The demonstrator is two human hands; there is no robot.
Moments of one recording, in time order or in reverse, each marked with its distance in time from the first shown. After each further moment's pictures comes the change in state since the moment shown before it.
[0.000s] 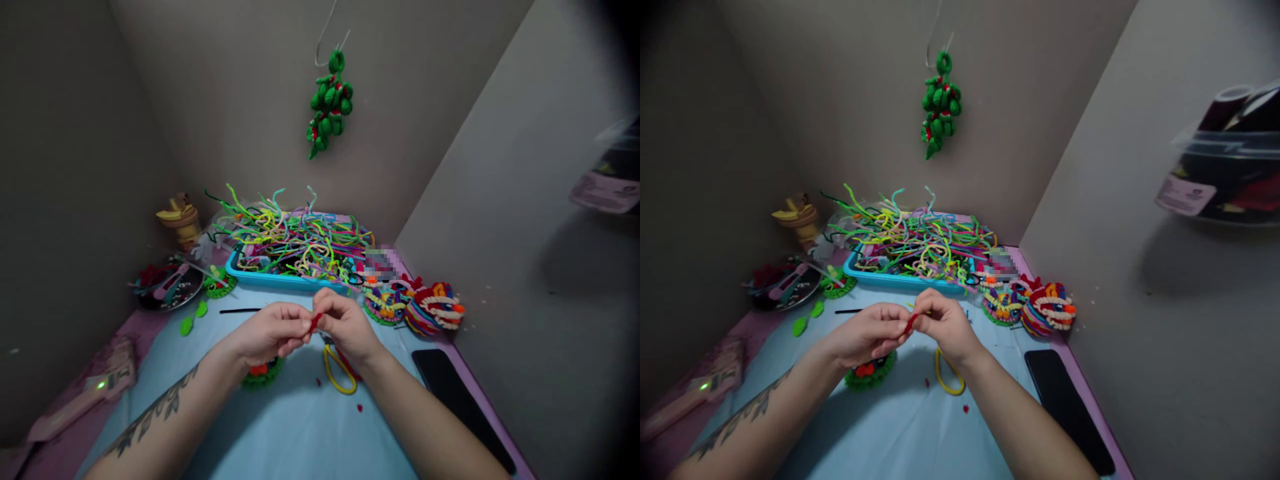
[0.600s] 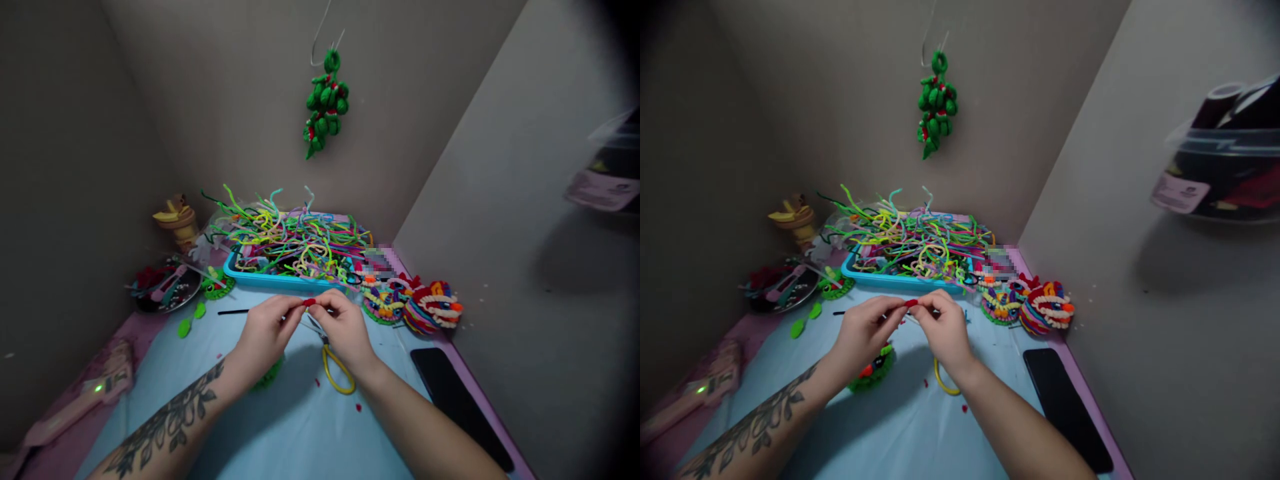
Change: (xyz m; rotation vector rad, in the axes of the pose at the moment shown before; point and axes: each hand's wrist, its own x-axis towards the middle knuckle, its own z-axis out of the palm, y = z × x) left_hand -0.001 -0.012 0.004 1.154 0.597 0.692; right_hand -0.002 -0.006 0.011 -0.501 0.305 -0.025
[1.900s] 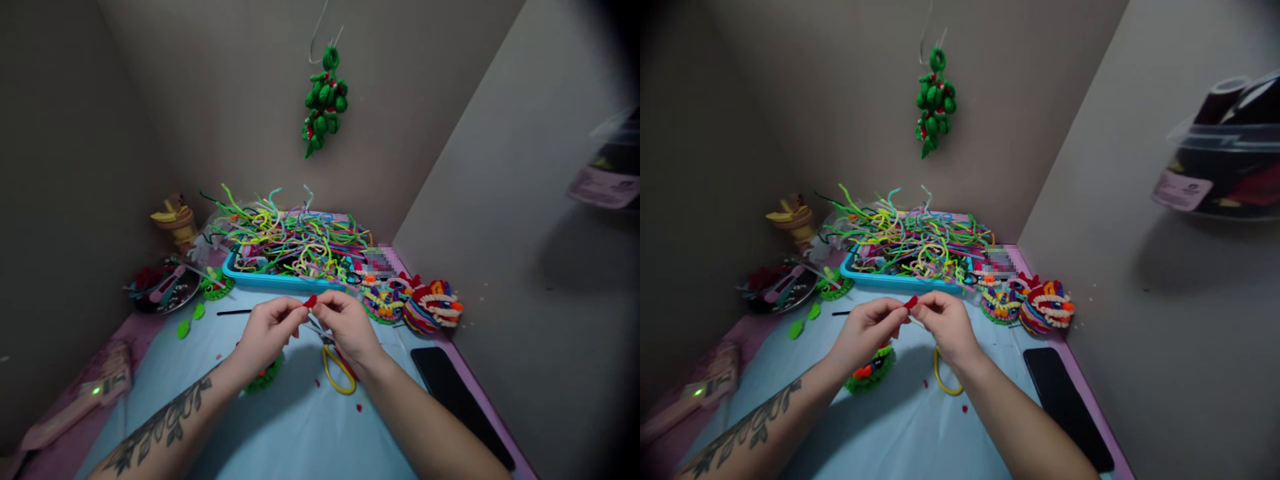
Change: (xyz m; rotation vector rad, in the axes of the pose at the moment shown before) left_hand 0.001 0.006 0.003 -0.496 -0.147 -0.469; right_hand 0.005 -0.003 -0.001 0.380 -0.057 0.267
